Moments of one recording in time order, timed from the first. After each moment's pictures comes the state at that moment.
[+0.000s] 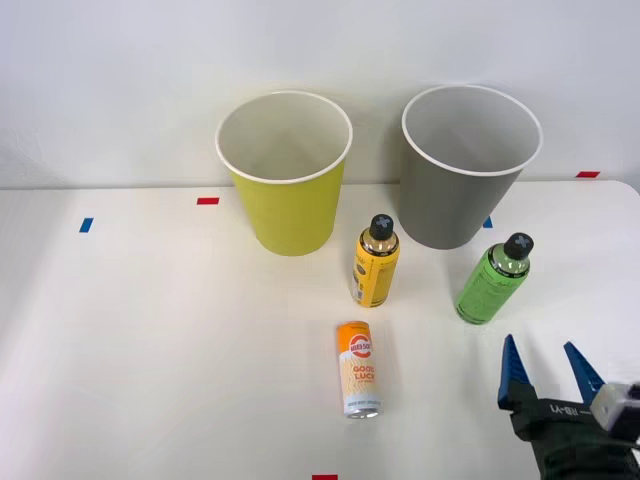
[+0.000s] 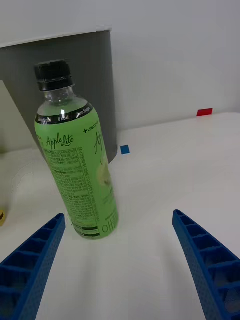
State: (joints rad) arm 0.73 -0.07 0.08 -2.02 0.20 -0.26 1.15
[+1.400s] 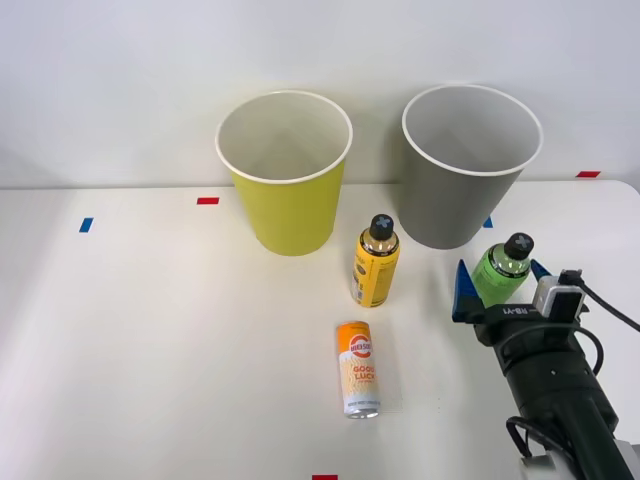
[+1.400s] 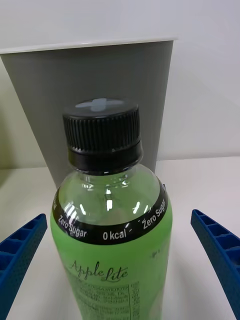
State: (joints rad) arm 0.35 -0.14 0.09 -1.93 0.21 -0.02 1.19
